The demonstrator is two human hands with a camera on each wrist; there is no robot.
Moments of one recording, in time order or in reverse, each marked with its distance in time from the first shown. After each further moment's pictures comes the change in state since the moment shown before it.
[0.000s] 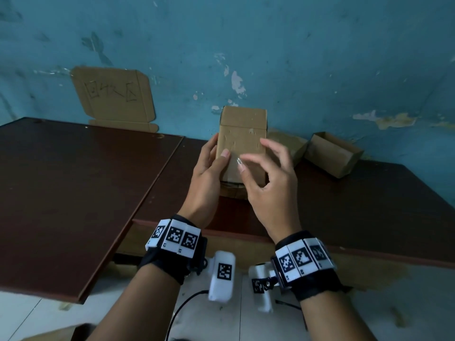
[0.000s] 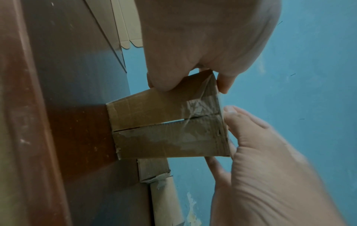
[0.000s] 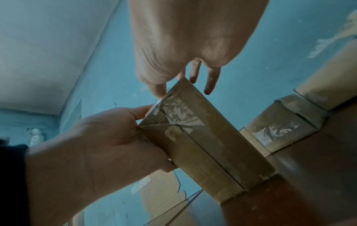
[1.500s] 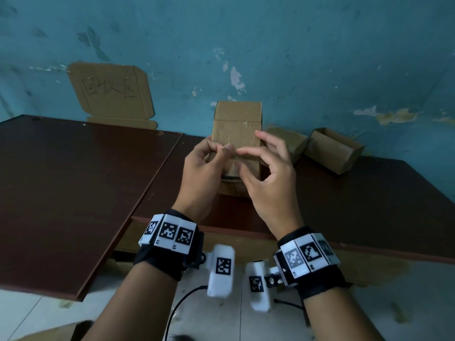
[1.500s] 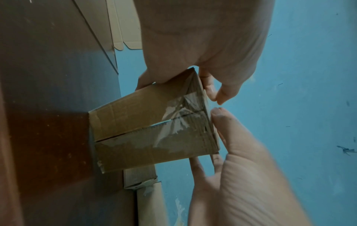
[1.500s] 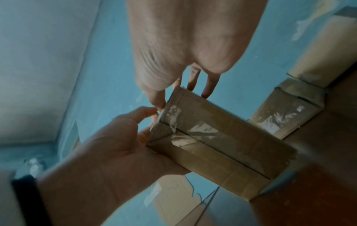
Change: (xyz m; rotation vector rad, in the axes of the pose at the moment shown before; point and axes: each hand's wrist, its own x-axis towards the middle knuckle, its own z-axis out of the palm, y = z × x) left_hand -0.002 0.013 -0.002 0.154 0.018 0.120; right_hand 0.004 -0.007 -0.003 0.179 -0.100 0.110
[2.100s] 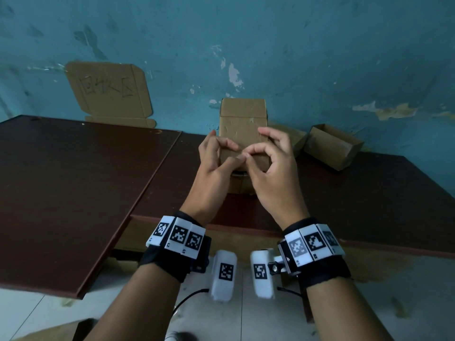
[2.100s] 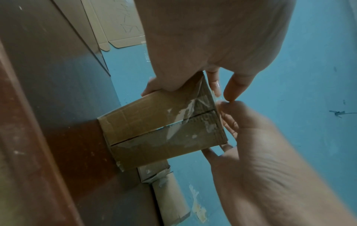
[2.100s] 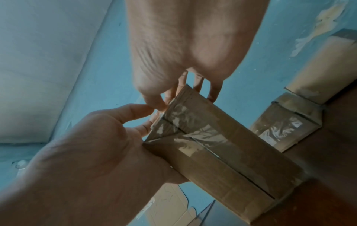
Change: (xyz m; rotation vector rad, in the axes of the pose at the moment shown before) left_hand -0.013 -0.004 0.010 0.170 -0.112 0.055; right_hand 0.010 0.008 -0.007 -0.047 -0.022 0.063
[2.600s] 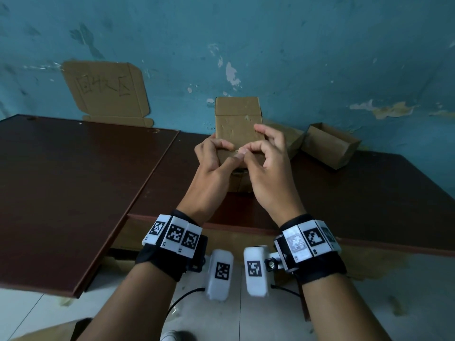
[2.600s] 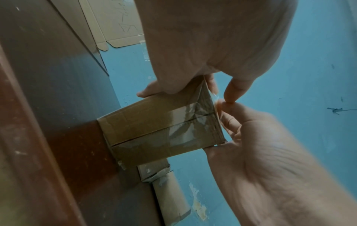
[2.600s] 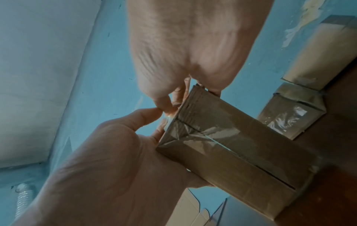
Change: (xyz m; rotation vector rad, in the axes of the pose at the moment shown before) left_hand -0.002 0.003 0.003 0.064 -0.016 -0.067; right_hand 0.005 -0.010 0.000 0.121 -0.068 0.113
